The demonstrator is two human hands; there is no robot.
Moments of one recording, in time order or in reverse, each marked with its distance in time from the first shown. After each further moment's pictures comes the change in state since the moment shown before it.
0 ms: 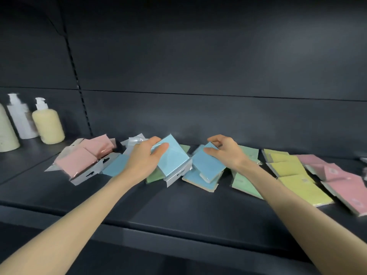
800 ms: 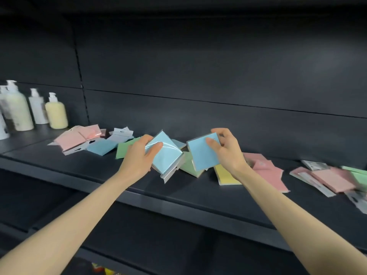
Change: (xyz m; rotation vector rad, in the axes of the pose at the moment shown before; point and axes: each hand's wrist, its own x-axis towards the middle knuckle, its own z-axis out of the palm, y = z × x) left_hand -0.111 0.140 0.065 -0.021 0.159 -0.008; right_hand -0.129 0.019 -0.135 0.410 0.074 -0.126
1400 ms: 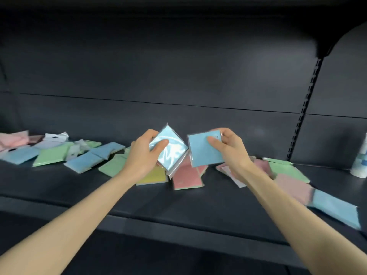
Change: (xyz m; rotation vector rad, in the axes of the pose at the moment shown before) left_hand -0.009 0.149 0.178 -0.083 -0.012 0.139; right_hand -0.023 0.029 -0.227 0.088 0.065 0.046
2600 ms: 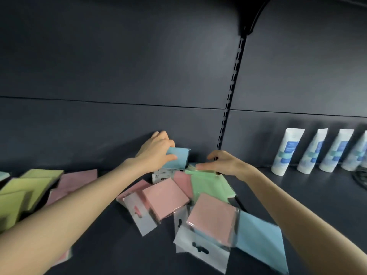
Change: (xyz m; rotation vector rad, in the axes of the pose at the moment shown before) left_hand 0.132 0.052 0.298 0.400 -0.598 0.400; right_hand 0.092 0.087 -0.239 -0.784 -0.029 0.563
